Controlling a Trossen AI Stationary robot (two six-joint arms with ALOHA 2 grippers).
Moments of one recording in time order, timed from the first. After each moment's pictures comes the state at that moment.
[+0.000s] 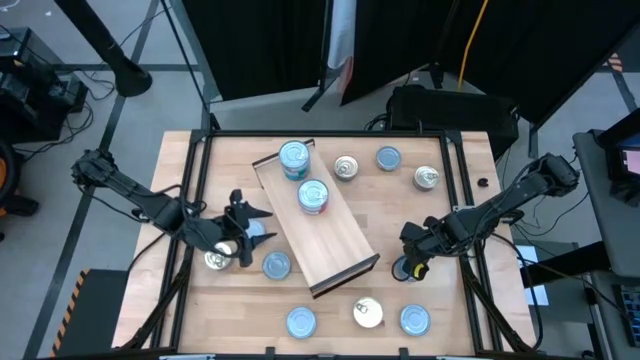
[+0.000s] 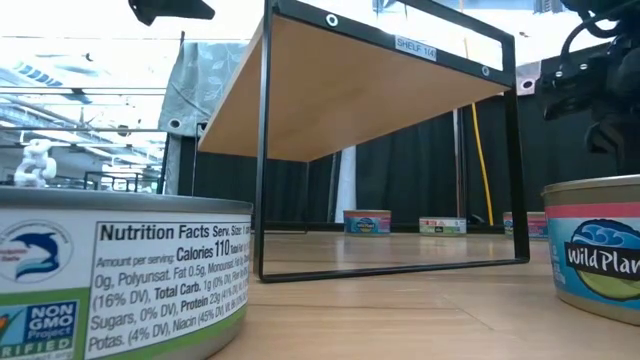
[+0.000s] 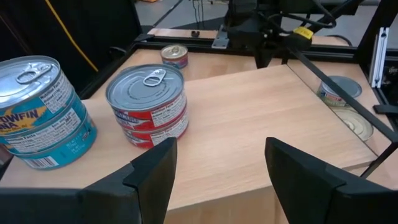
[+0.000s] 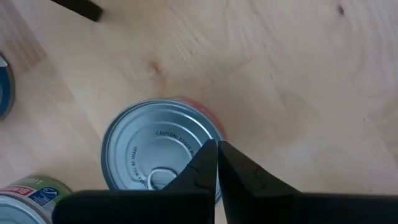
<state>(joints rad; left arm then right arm) -0.50 1.02 0.84 -0.32 -0.67 -0.31 0.46 1.19 0.66 -0.79 0.06 1.04</state>
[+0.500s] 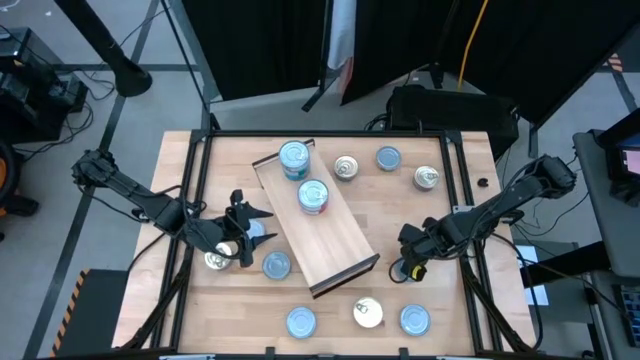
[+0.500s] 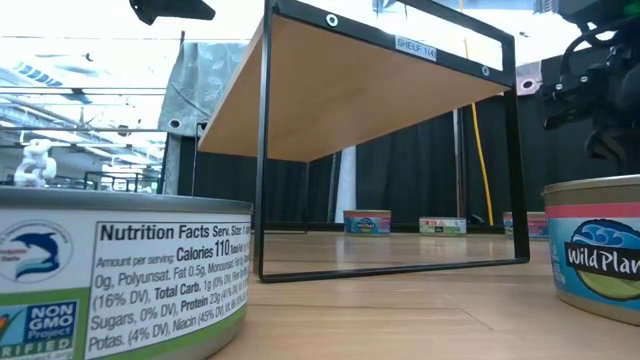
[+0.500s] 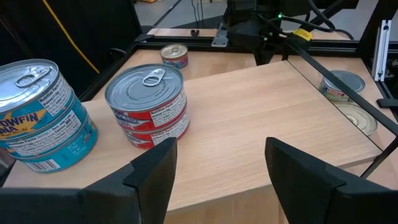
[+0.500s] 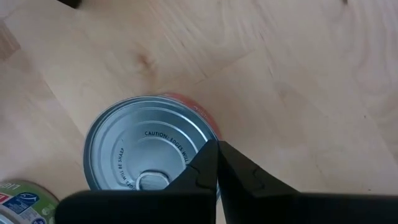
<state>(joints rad) -0.50 1.03 0.84 -0.32 -0.67 -0.28 0.46 1.25 0.66 -0.79 0.06 1.03</state>
